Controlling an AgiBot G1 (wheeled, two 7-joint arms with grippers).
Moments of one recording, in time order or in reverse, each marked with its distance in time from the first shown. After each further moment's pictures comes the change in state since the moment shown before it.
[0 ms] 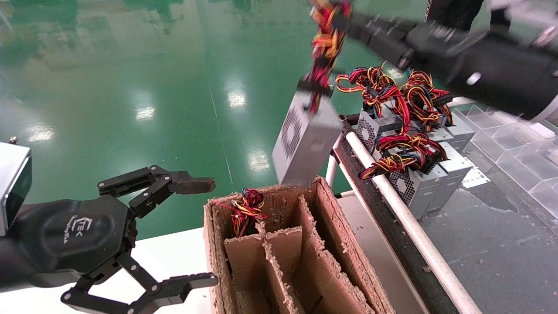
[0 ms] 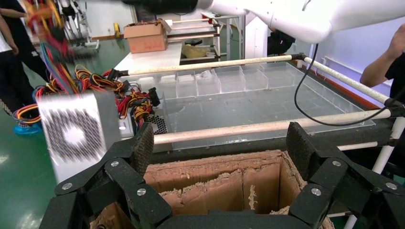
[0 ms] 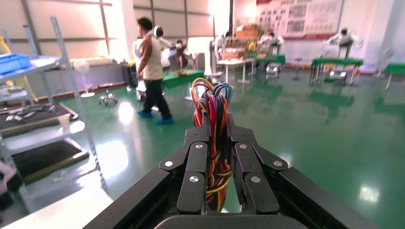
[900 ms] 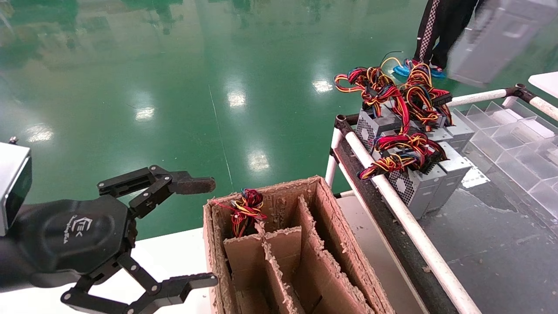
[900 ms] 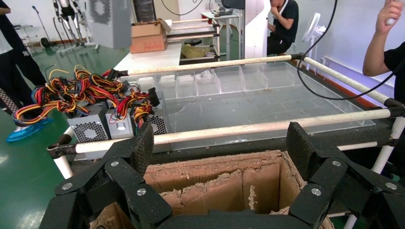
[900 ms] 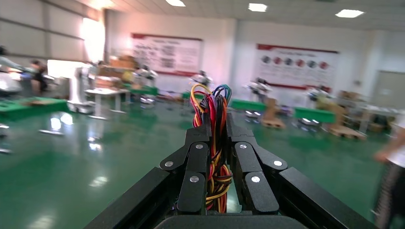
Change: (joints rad) left arm 0.000 -0.001 0.002 0.000 -0.001 -0.001 0.001; right arm 0.345 0.219 0.065 -0.450 -0.067 0.020 -0.190
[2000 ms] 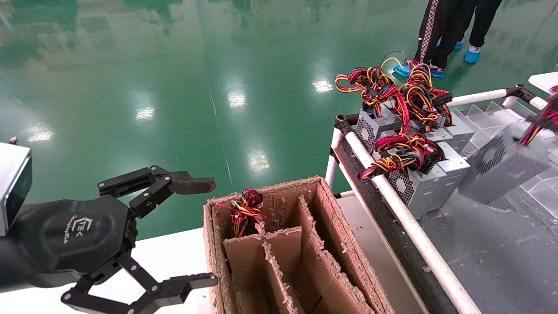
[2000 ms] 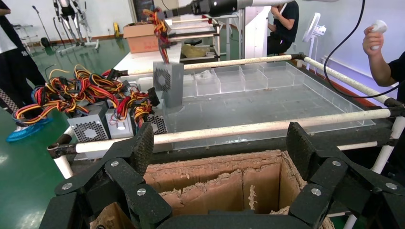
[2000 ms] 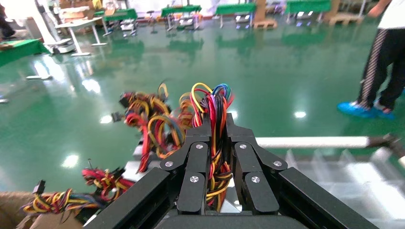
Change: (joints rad) left arm 0.000 -0.001 0.002 0.000 -0.001 -0.001 0.001; right arm -0.092 0.138 -0.061 -0.334 -0.105 -0.207 -0.094
